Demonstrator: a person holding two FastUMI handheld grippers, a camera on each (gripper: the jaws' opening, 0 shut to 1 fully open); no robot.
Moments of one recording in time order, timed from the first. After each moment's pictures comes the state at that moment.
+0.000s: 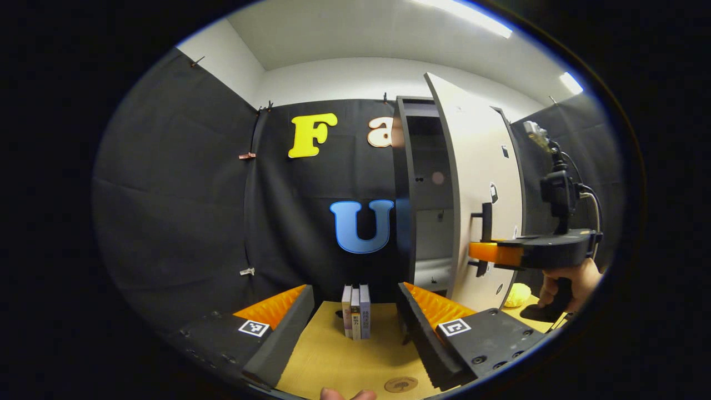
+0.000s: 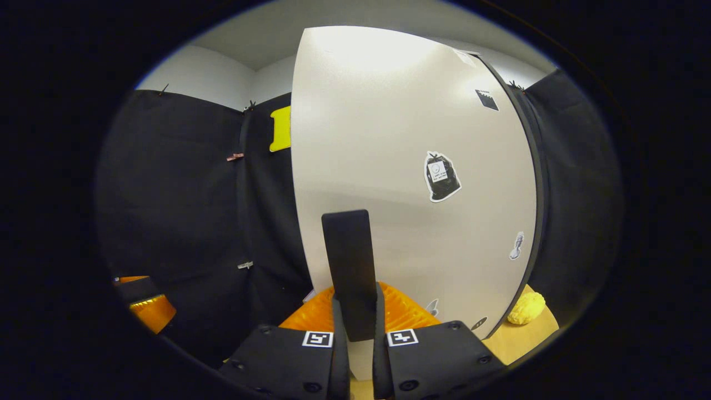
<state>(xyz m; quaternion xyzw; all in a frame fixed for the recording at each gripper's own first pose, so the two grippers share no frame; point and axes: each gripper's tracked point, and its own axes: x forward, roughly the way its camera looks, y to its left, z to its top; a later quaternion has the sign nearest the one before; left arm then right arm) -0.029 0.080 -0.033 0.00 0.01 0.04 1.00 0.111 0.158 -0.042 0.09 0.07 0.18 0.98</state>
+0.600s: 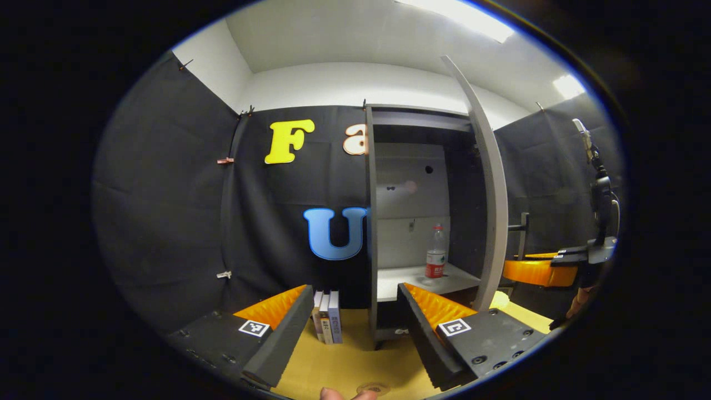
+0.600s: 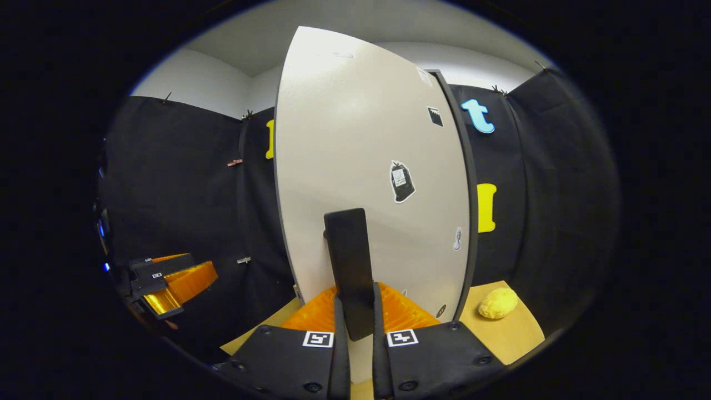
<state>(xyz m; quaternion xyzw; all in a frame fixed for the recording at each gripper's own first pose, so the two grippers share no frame) -0.026 0.007 -0.017 -0.01 -0.01 -0.02 1.00 0.037 0.069 -0.037 0.09 0.06 0.16 0.98</state>
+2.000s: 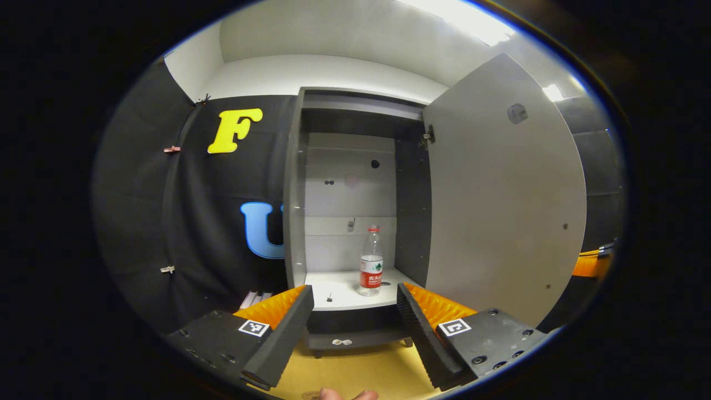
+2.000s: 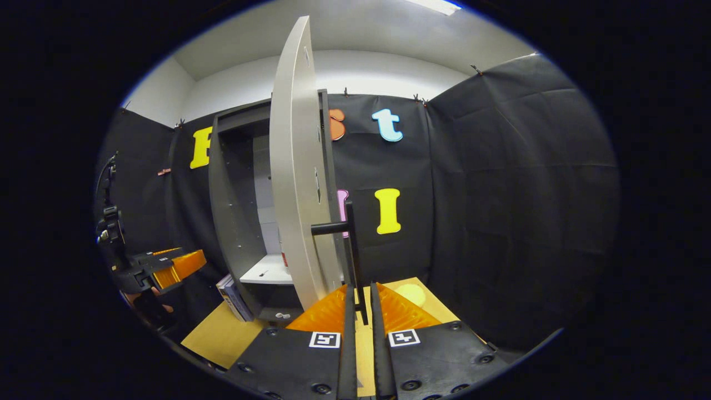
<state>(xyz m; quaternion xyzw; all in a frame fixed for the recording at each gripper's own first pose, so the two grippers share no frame) 0.043 -0.139 -0.017 -0.02 -0.01 -0.12 0.99 0.008 -0.100 -0.043 0.09 0.05 -0.04 0.99</state>
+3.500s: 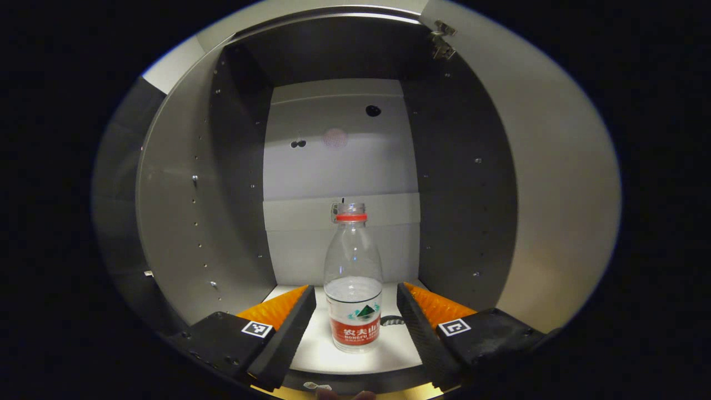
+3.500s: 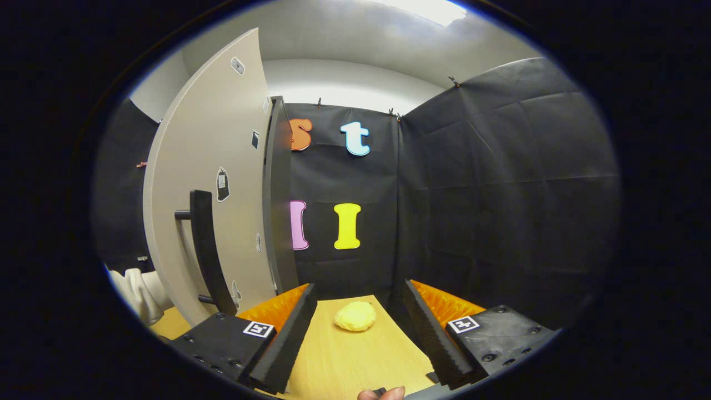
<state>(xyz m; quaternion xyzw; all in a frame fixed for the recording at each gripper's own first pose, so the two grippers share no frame) 0.325 -0.241 -0.075 0.00 0.03 -0.04 1.00 0.036 -0.234 -0.065 0.05 0.00 -0.10 0.99</state>
